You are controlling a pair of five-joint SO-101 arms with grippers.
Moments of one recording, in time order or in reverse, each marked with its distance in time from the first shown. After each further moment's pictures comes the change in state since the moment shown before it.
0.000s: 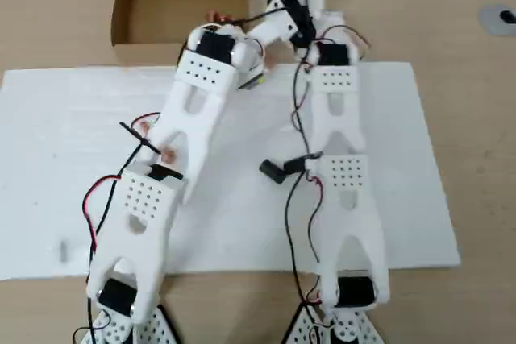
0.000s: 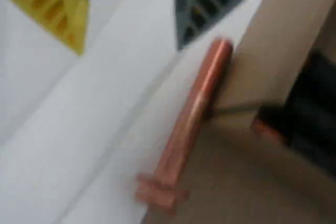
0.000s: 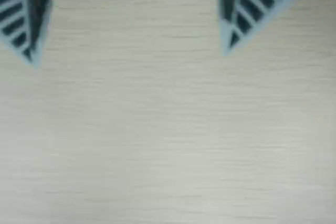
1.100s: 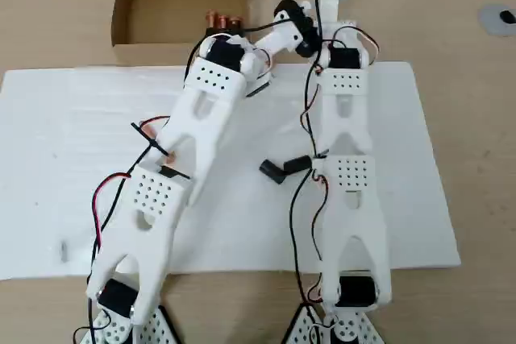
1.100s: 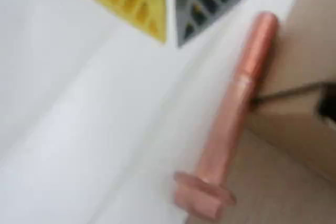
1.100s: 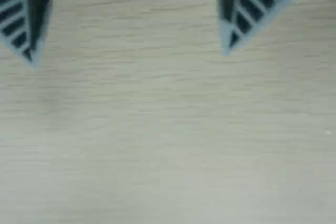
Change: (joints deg) left arm 0.6 8.0 -6.1 3.3 4.0; right arm 1.6 0.4 0.3 0.3 -0.4
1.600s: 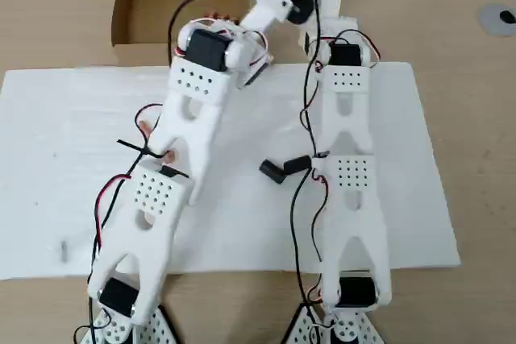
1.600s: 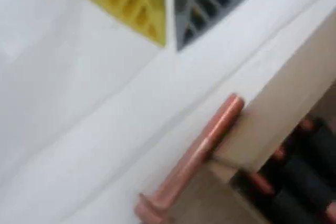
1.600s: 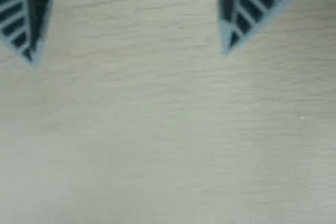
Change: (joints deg) left arm -0.4 -3.2 -25.4 20.8 14.9; right arm -0.3 -0.6 -0.3 4.0 -5.4
